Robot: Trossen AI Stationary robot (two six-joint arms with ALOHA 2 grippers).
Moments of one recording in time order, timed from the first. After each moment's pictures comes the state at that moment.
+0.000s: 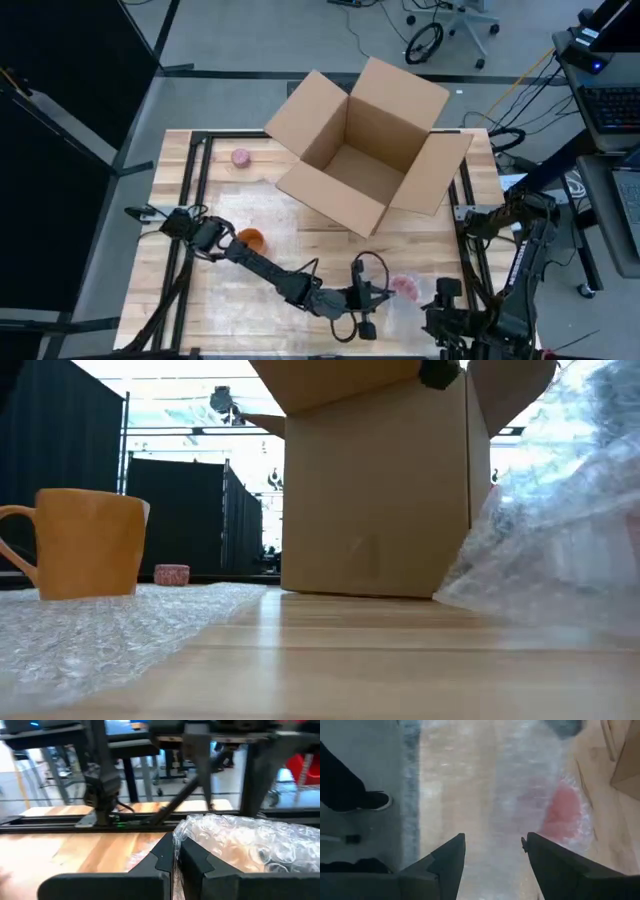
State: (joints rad) left arm -0.46 2.32 1.71 0.51 -0.60 0.04; right arm 1.15 1.68 1.45 -1.18 0.53 1.19
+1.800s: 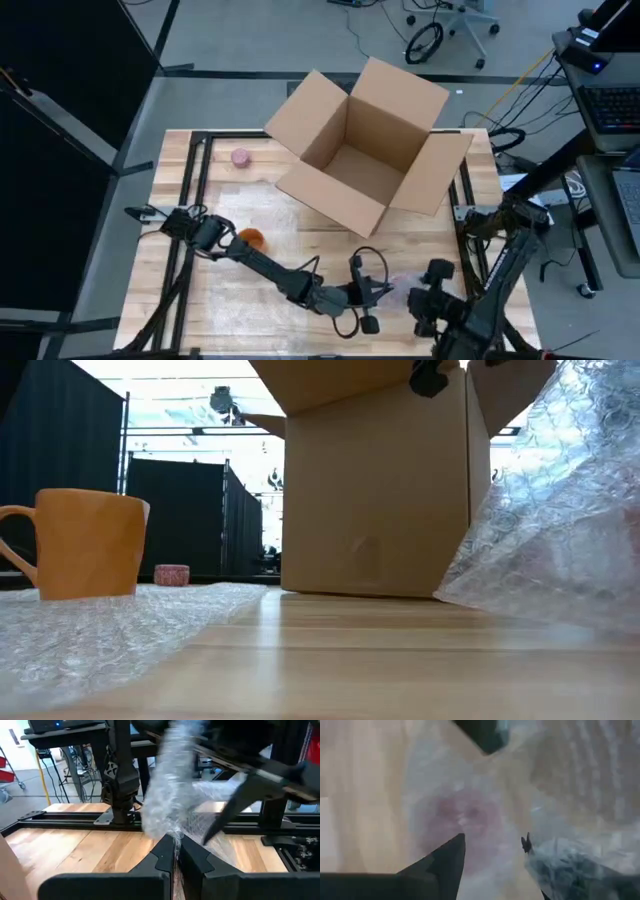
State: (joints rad) left arm -0.46 2.32 1.71 0.48 -0.64 0.03; right arm 0.99 1.79 1.49 -1.47 0.60 1.21
